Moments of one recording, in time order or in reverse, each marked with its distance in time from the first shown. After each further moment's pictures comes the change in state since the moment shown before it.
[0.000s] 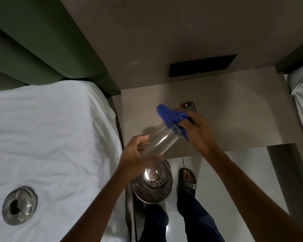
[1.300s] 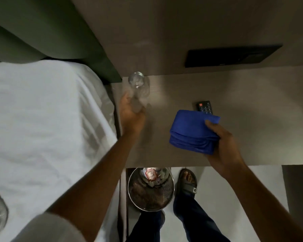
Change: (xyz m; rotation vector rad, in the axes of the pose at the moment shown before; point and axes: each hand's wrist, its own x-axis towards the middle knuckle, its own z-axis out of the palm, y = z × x) left_hand 0.163 -0.007 -0.001 -0.092 0.534 -0.038; right_hand 0.045 0.079 0.004 0.828 -0.066 0.447
